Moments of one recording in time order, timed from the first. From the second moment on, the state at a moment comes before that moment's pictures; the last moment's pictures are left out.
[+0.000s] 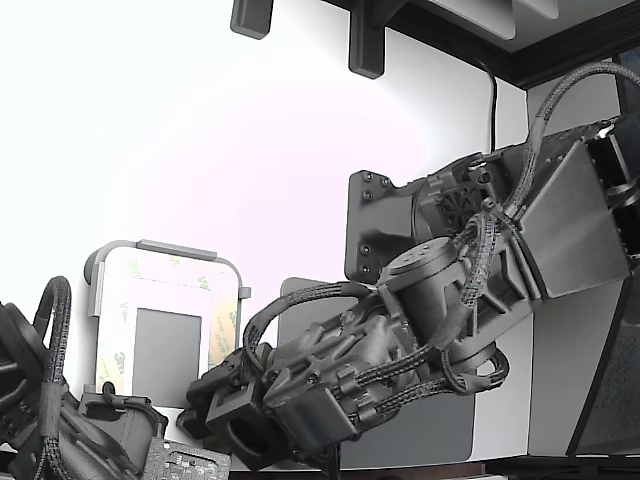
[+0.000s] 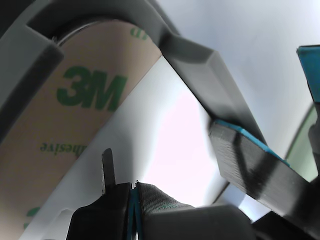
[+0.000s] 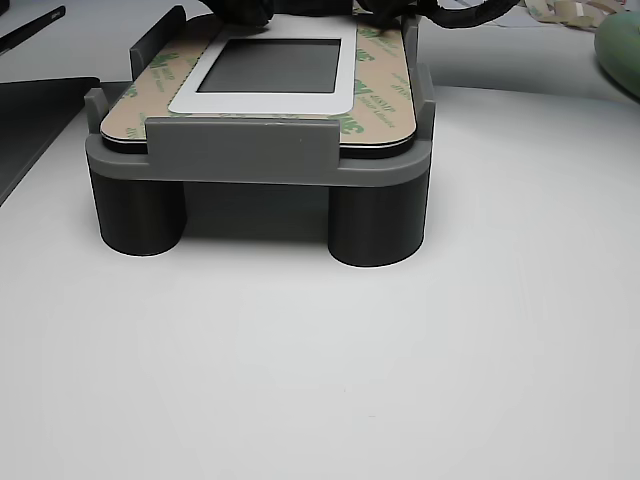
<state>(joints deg) 33.0 93.9 111.9 37.2 -4.8 -103.9</state>
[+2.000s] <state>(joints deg) 34.2 93.7 113.8 33.0 -5.4 -108.0</state>
